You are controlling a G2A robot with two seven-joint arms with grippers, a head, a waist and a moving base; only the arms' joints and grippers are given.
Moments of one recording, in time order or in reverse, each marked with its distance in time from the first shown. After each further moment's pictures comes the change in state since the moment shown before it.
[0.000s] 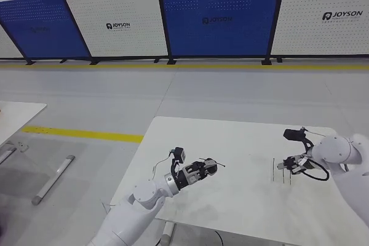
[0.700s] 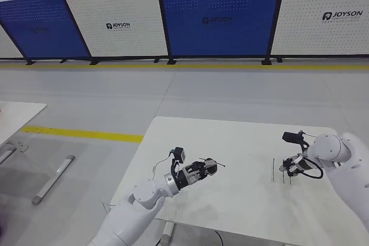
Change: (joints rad) left arm 0.000 0.000 0.000 0.000 0.000 0.000 0.000; right arm 0.080 -0.054 -0.093 0.197 0.020 0.005 -0.040
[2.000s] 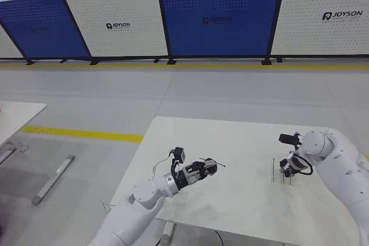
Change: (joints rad) left arm 0.000 0.000 0.000 0.000 0.000 0.000 0.000; right arm 0.117 -0.115 -0.127 0.263 -0.005 0.026 -0.024
